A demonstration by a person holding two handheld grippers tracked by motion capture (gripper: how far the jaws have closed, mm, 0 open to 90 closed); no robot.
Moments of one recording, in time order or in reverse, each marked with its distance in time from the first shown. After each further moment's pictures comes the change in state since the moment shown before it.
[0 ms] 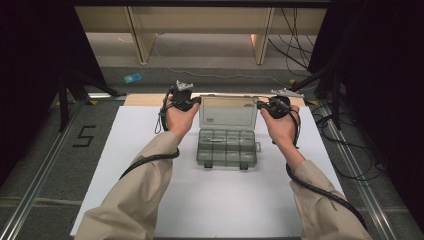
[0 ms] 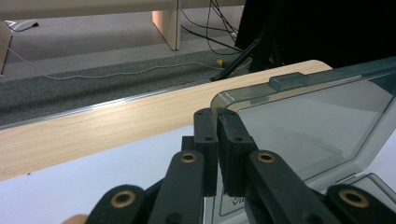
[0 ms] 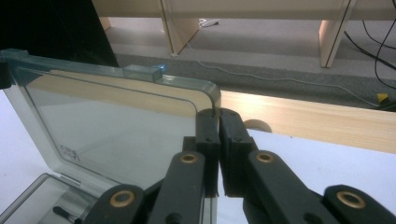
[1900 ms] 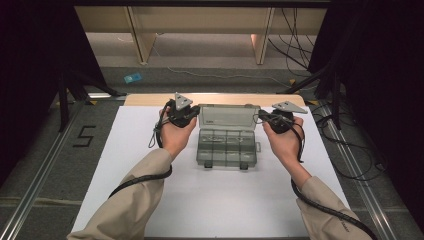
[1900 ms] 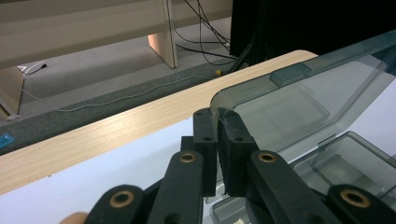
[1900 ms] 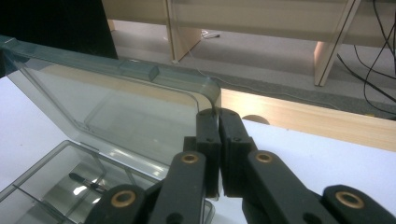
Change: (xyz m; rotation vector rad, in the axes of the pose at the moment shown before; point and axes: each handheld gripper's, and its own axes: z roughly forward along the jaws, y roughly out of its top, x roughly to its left) left arm -0.016 -0.030 -0.036 -0.086 -0.004 0.142; right arm 0.017 -0.026 -0.035 -0.059 -0.014 -0.088
